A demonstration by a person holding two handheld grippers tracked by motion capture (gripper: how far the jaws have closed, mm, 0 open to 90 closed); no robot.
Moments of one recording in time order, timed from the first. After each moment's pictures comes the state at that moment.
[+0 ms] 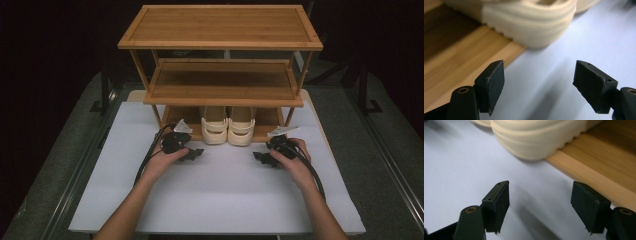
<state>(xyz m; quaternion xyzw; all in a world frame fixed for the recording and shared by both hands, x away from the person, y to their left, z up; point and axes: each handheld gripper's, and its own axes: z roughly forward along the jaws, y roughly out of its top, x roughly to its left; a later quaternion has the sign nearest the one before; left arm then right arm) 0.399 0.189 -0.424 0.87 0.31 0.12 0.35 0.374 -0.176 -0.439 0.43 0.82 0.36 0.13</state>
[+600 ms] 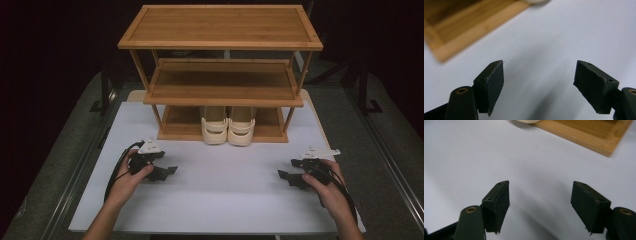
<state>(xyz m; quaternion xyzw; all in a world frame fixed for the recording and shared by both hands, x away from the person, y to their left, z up) 0.325 0.269 -0.418 0.87 0.32 0.14 0.36 0.296 -0.240 -0.435 0.44 0.80 0.38 0.14</state>
